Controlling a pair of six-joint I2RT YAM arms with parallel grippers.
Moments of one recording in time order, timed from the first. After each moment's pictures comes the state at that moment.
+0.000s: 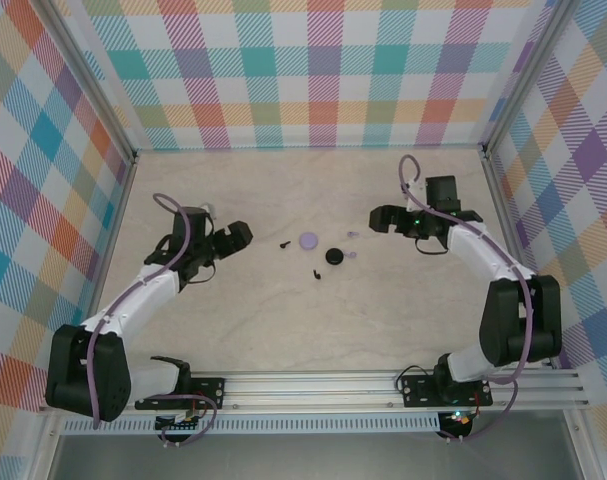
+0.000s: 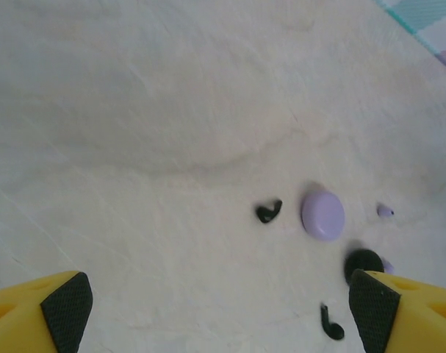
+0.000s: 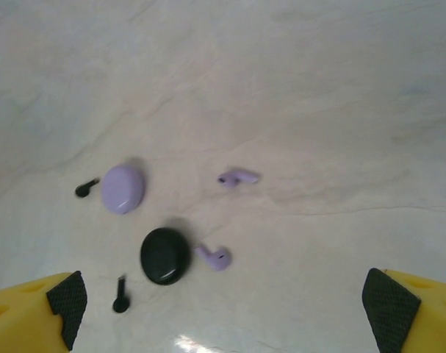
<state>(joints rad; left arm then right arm) -0.25 1.24 0.75 -0.24 0.18 -0.66 0.15 1.51 1.04 -0.43 -0.48 0.21</state>
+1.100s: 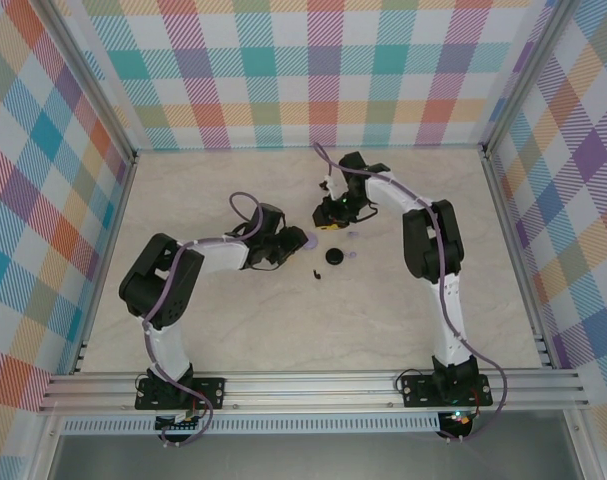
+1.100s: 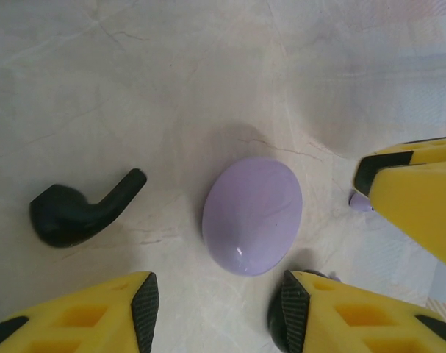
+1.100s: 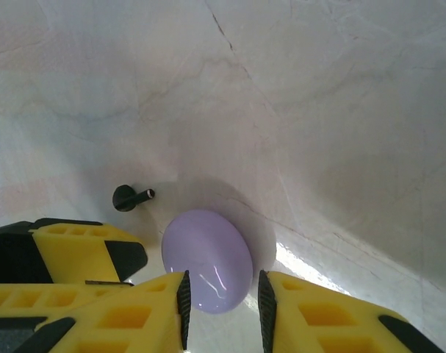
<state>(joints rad) -0.53 1.86 1.00 0.05 0.23 -1.09 0.40 2.33 1.92 -0.89 -0.64 0.15</state>
